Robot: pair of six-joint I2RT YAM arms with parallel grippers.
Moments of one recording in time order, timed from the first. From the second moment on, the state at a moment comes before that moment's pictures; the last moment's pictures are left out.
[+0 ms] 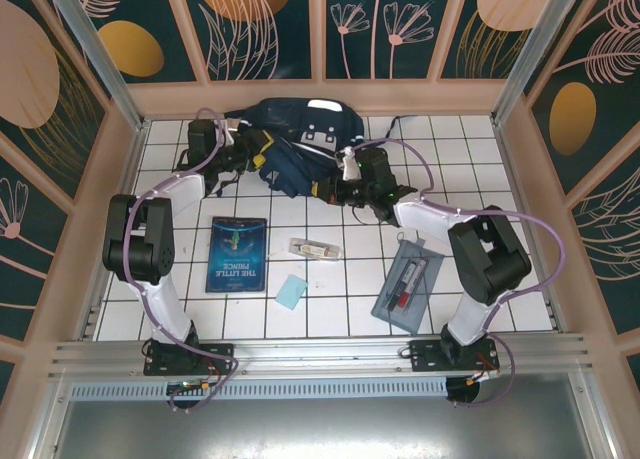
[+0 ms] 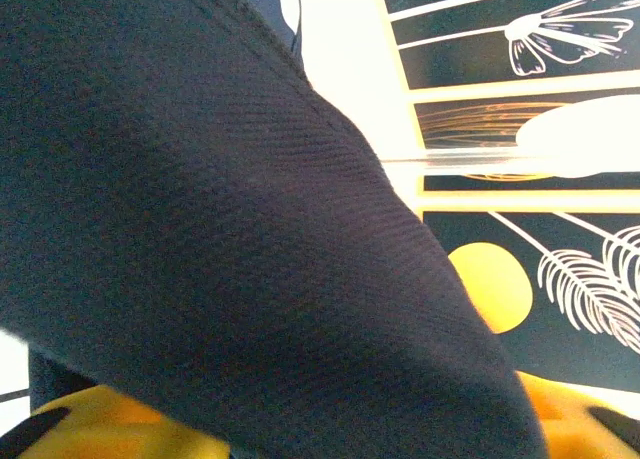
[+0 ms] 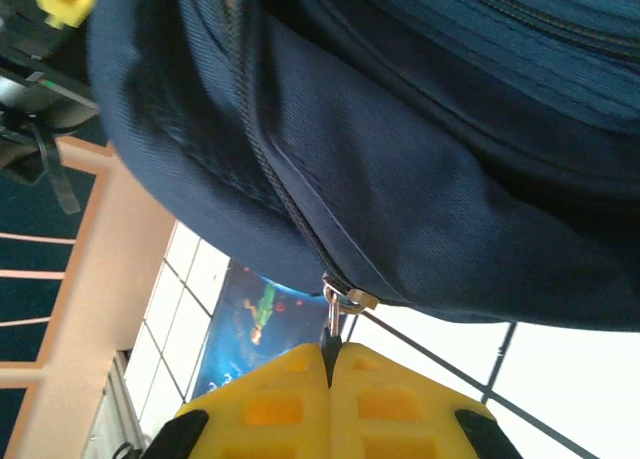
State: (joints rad) left arm -0.12 1.88 1.20 0.26 0.77 -1.13; right arm 0.56 1.73 1.05 0.17 -0.57 0.66
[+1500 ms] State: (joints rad) left arm -0.11 1.94 1.26 0.08 0.77 -1.08; right arm 0.26 1.72 0.95 -0.08 -0.41 0.39
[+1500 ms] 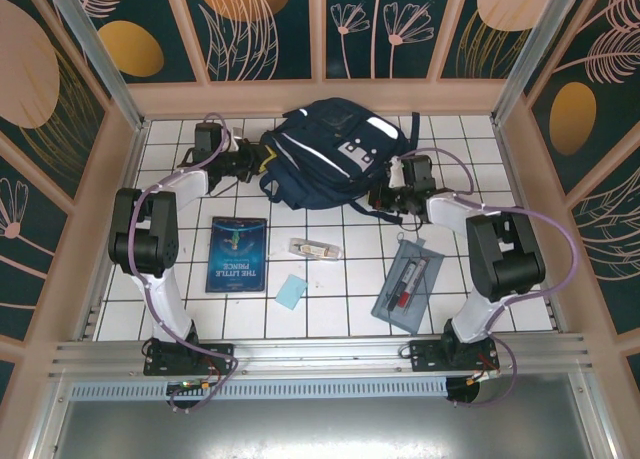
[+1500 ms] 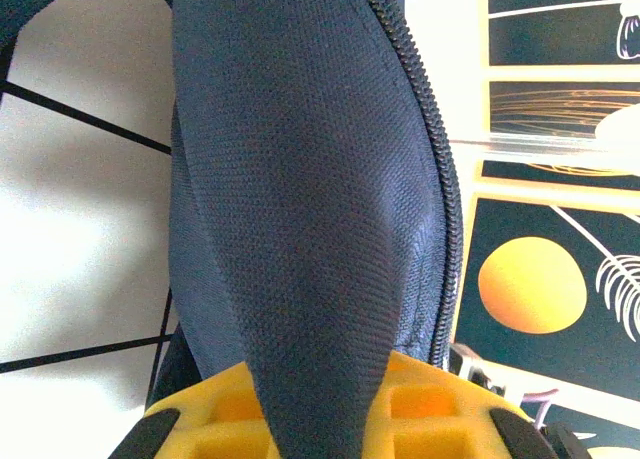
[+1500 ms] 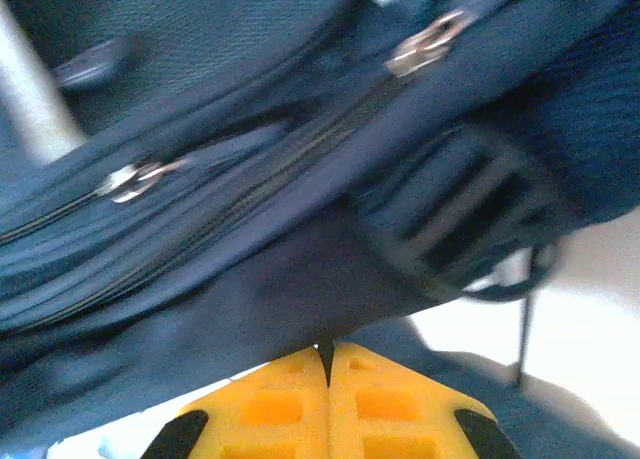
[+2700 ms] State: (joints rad) left arm -0.42 1.82 0.99 0.43 0.51 -1.35; right arm 0.32 1.35 0.99 -0.30 -0.27 0.59
